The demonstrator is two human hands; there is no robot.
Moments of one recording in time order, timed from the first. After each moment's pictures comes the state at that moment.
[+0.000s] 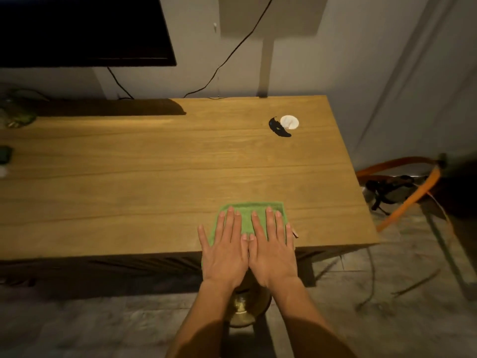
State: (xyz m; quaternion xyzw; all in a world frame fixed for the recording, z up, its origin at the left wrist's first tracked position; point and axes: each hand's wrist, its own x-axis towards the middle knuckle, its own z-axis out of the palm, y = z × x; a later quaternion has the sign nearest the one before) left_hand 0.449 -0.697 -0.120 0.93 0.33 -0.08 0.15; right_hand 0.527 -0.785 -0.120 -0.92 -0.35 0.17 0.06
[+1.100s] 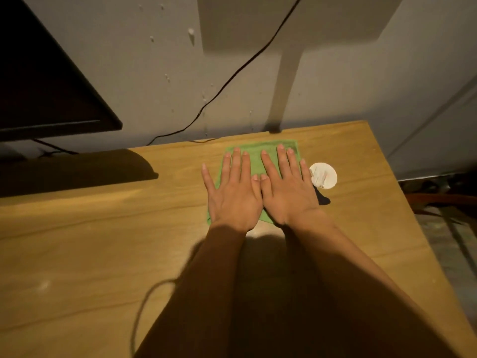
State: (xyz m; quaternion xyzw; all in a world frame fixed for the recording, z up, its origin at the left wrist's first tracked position) left_hand 0.741 -0.445 -0.150 0.95 0.29 0.01 0.12; right_hand 0.820 -0.542 -0.138 -0.93 -0.33 0.12 0.06
